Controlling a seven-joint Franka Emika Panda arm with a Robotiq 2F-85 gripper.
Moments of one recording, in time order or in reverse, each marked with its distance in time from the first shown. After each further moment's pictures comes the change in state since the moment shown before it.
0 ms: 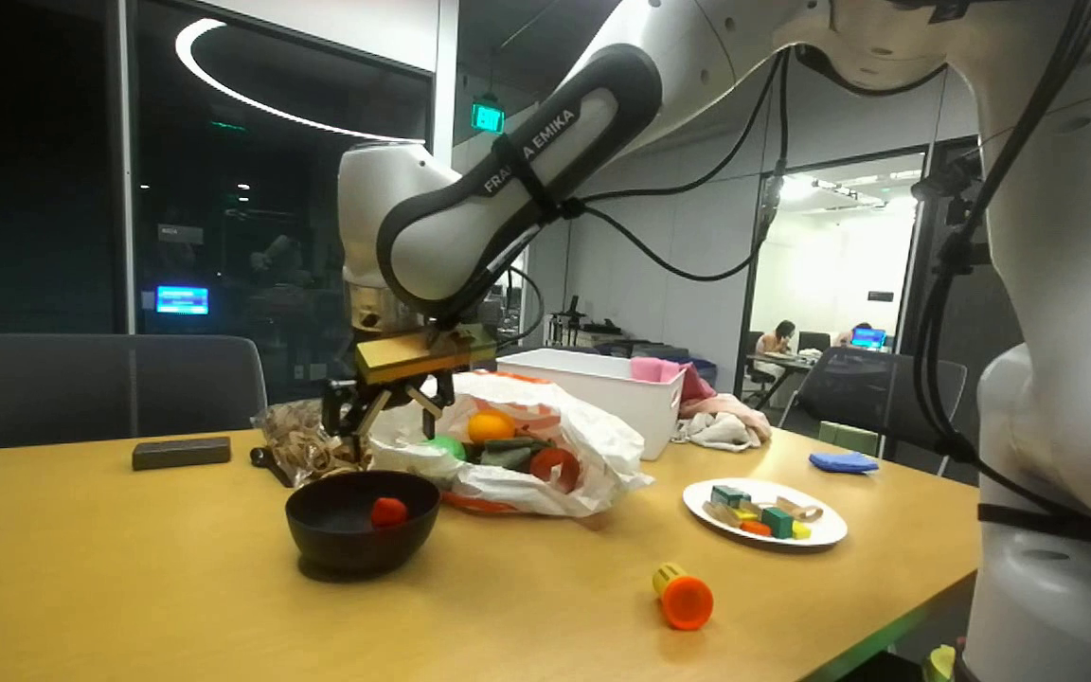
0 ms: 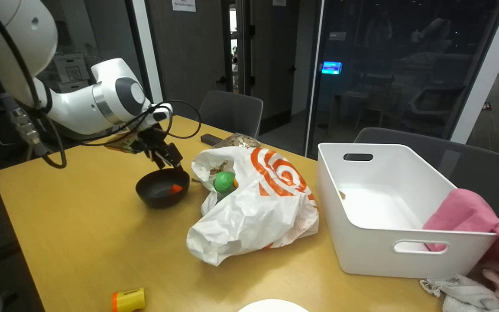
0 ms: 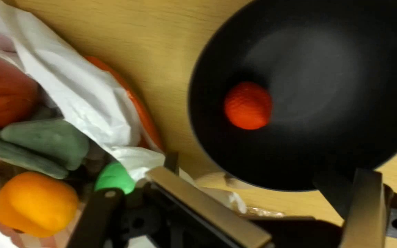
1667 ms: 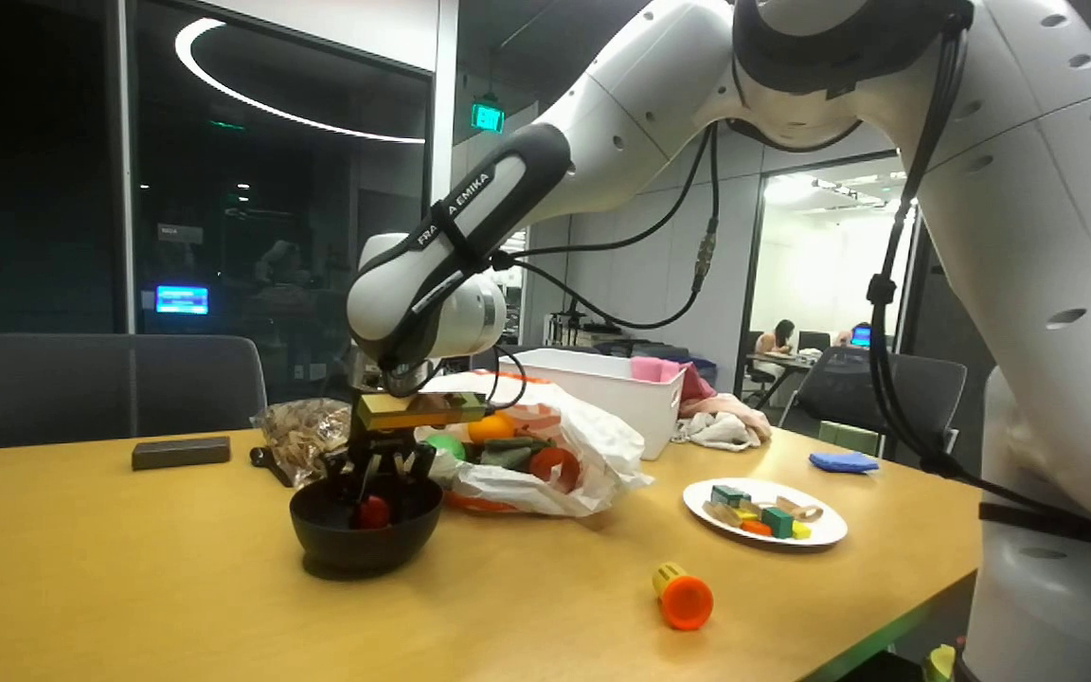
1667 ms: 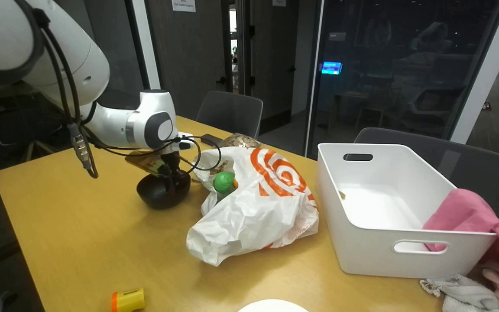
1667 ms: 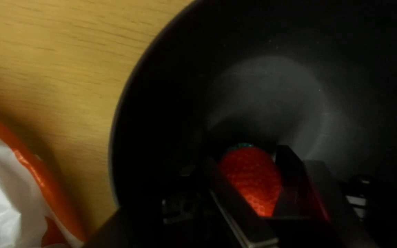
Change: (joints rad) arm -0.055 0.219 -0.008 0.097 0.410 0.066 -0.376
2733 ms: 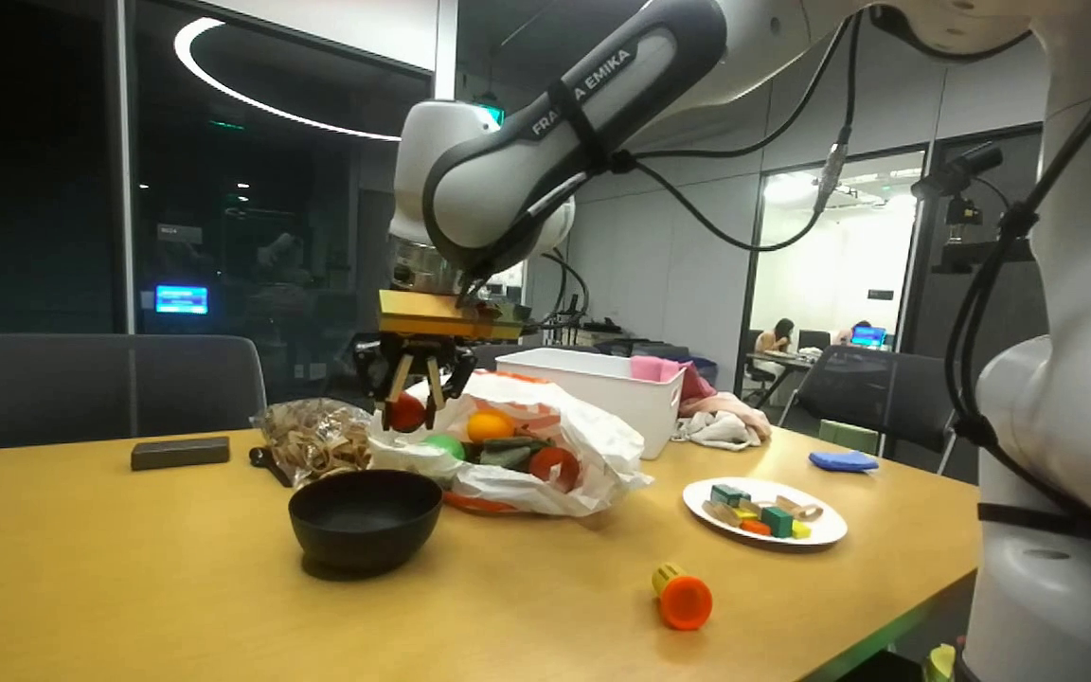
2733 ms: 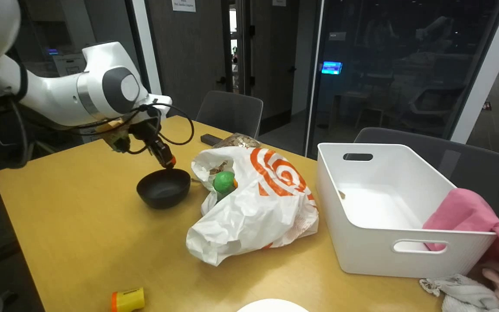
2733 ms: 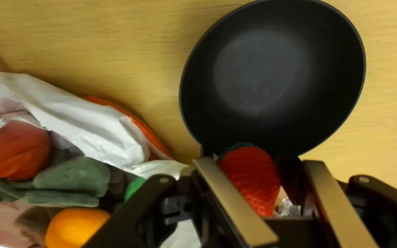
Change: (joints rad) arm 0.063 -0.393 -0.035 -0.247 -0.252 0.027 0.481
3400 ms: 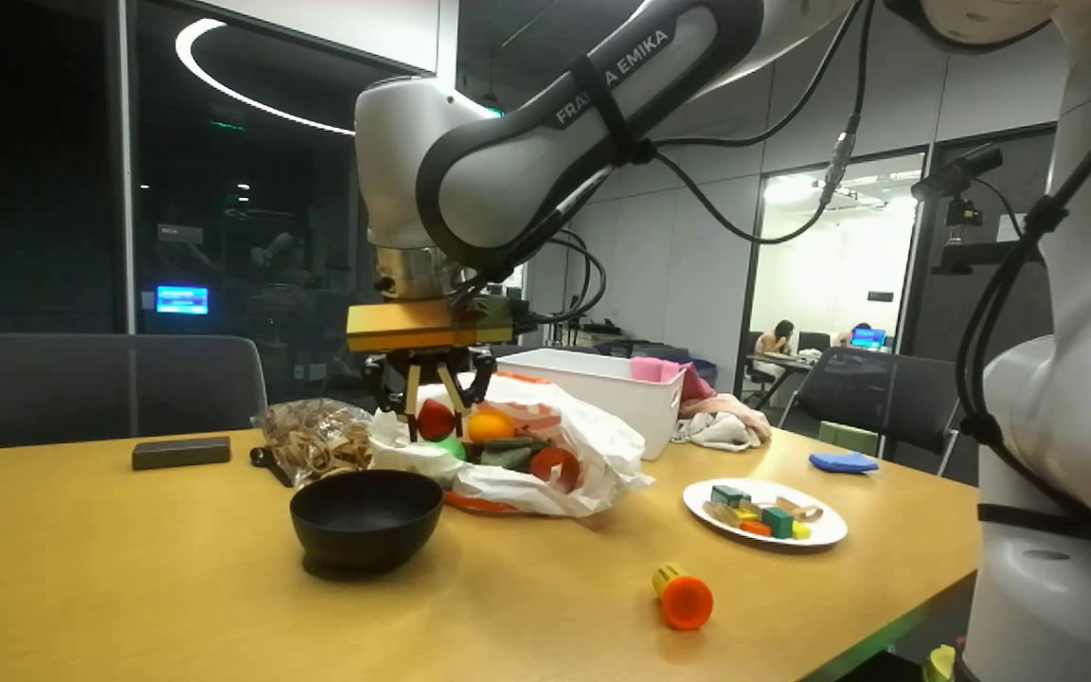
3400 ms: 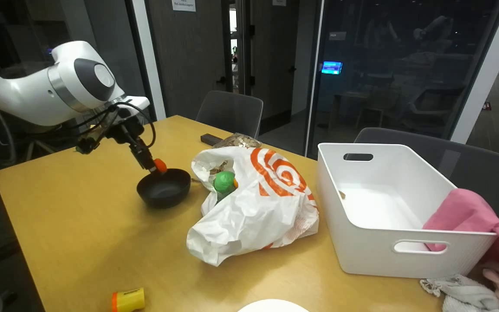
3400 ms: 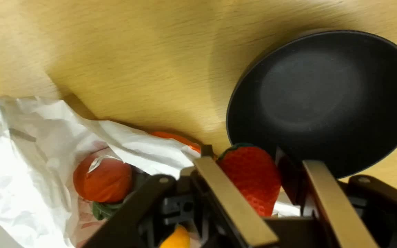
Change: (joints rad) arm -0.001 -0.033 0.098 0.002 -0.182 -0.245 0.402
